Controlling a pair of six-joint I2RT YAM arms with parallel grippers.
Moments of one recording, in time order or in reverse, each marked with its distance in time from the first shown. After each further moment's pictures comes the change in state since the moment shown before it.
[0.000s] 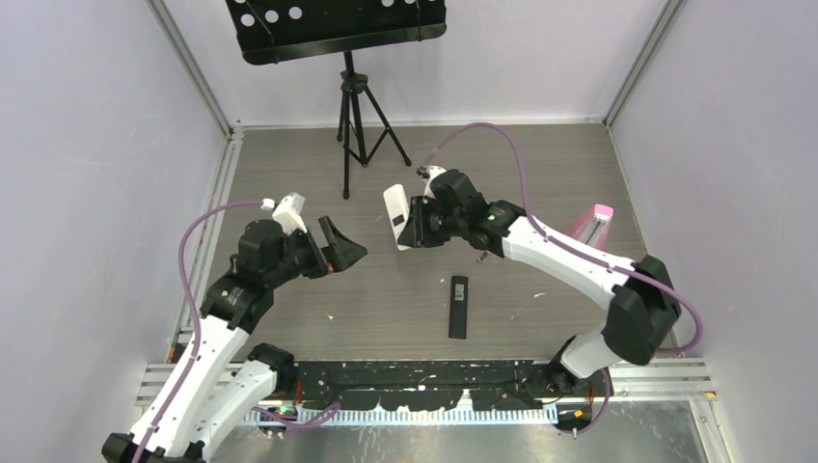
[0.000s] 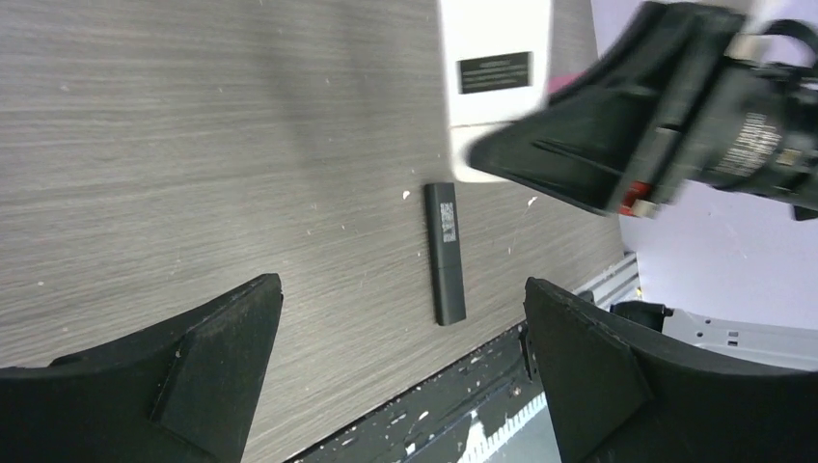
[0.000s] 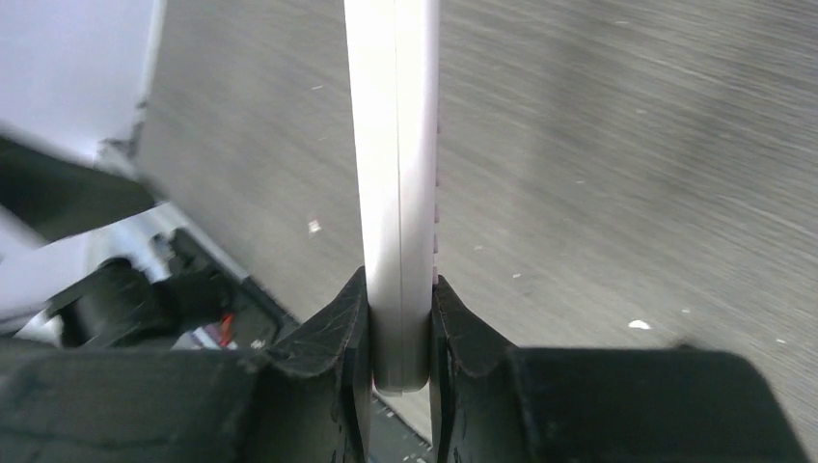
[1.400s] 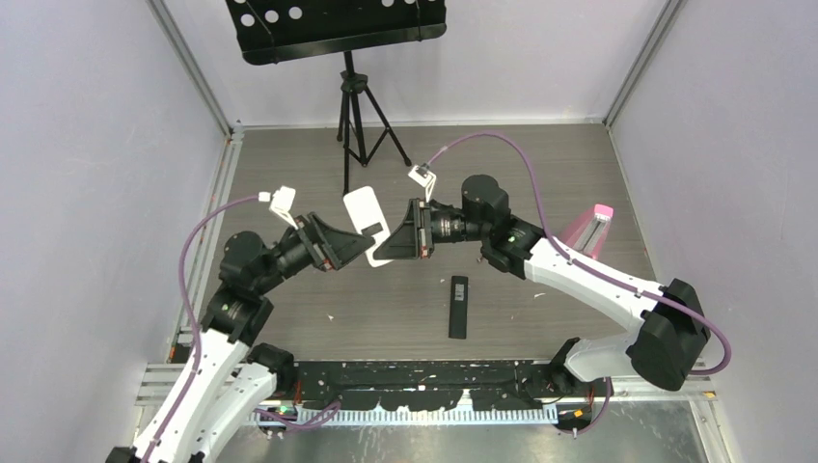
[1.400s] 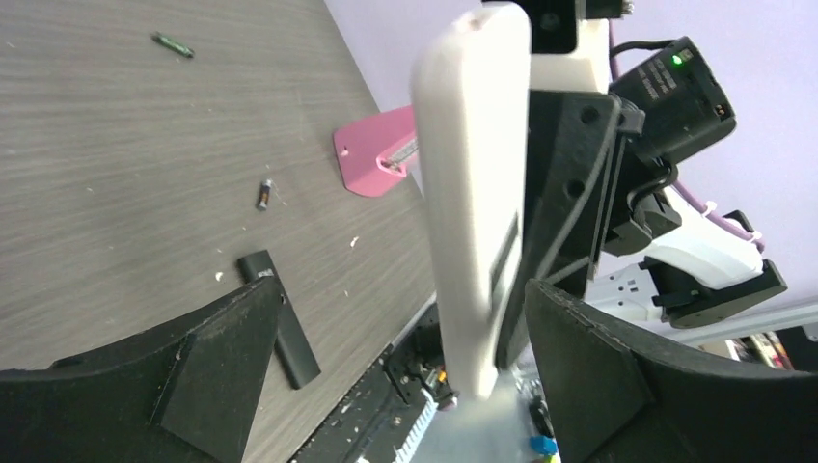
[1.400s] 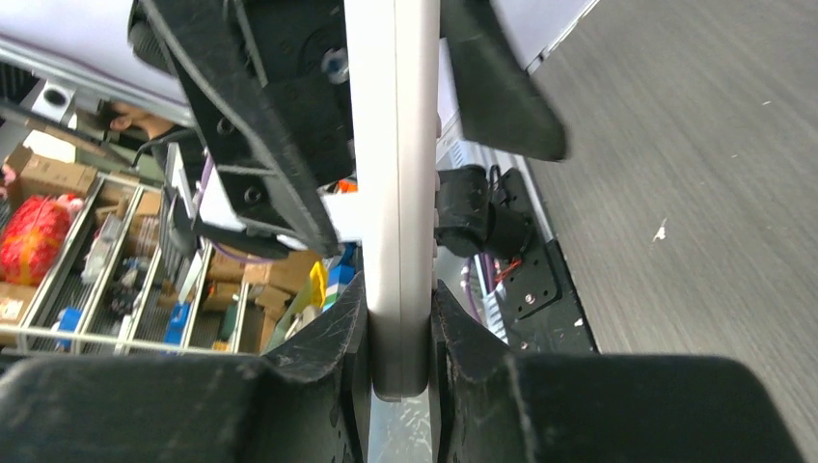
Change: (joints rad) left arm 0.010 -0.123 -0.109 0.435 0.245 -0.208; right arm 0.008 -0.216 -0.199 0.586 -0.626 0.301
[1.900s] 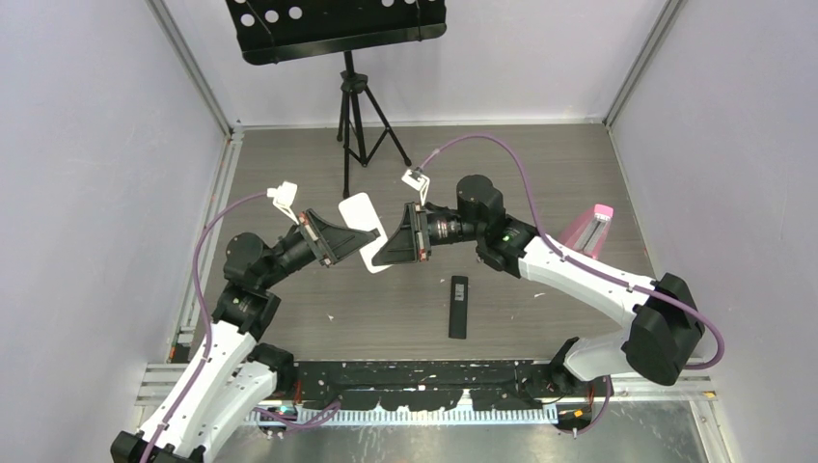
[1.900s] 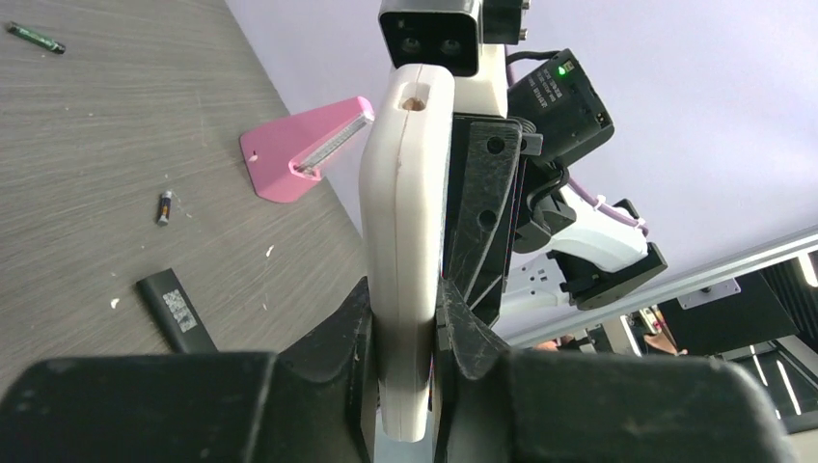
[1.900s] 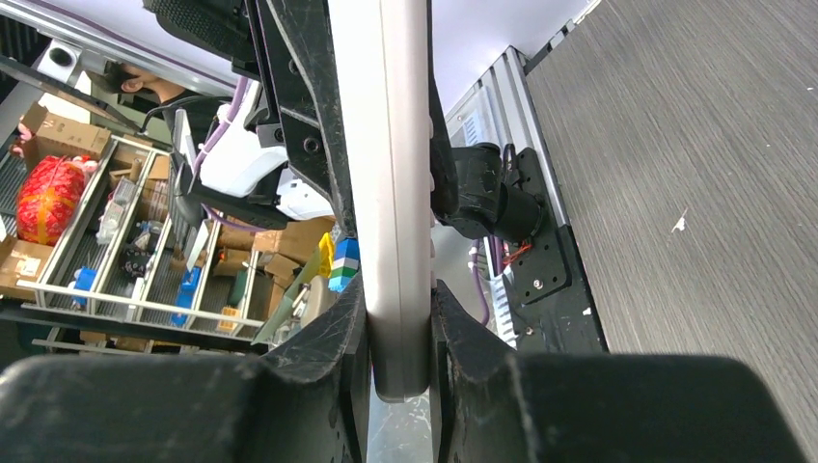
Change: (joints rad) left arm 0.000 0.101 -0.072 0.312 0.128 -0.222; right arm 0.011 0.042 0.000 0.029 -0.086 -0.016
